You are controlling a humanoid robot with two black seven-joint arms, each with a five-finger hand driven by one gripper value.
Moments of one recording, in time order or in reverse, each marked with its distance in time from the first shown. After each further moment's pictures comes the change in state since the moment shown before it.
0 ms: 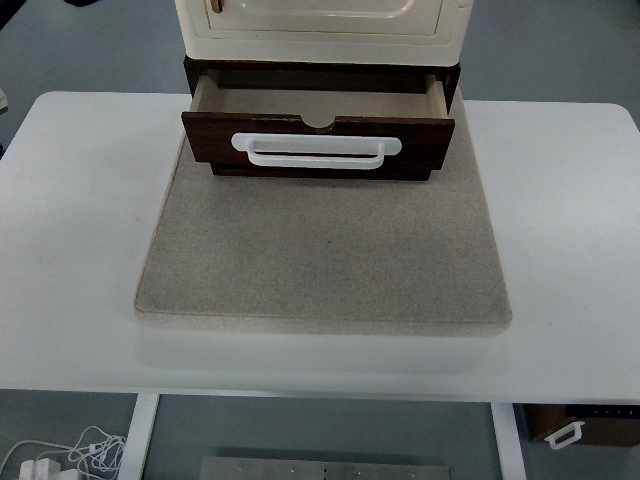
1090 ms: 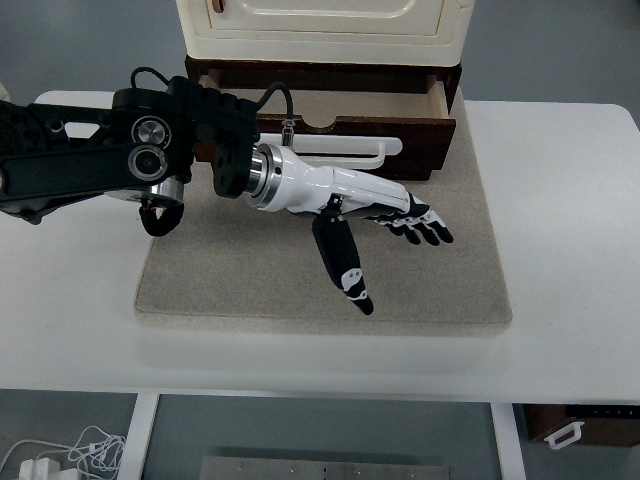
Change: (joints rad) left arm -0.004 -0.068 0.542 -0.182 0.378 -0.178 0.324; right arm 0.000 0.000 0.000 0.000 0.000 0.000 0.000
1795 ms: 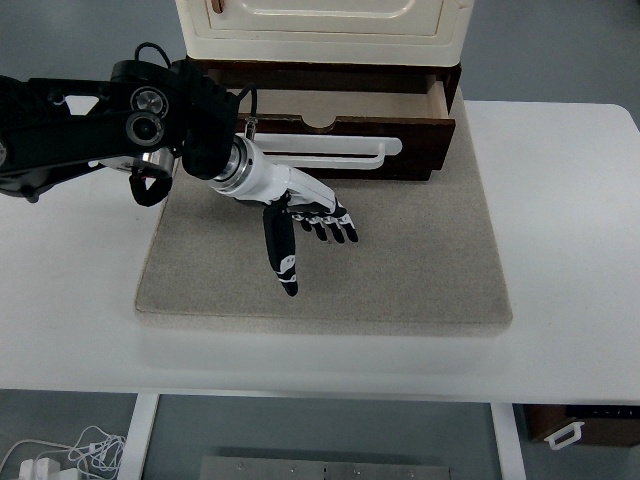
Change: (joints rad) left arm -0.032 -0.018 0.025 0.149 -0.011 -0.136 0.288; right arm 0.000 0.000 0.000 0.000 0.000 0.000 0.000
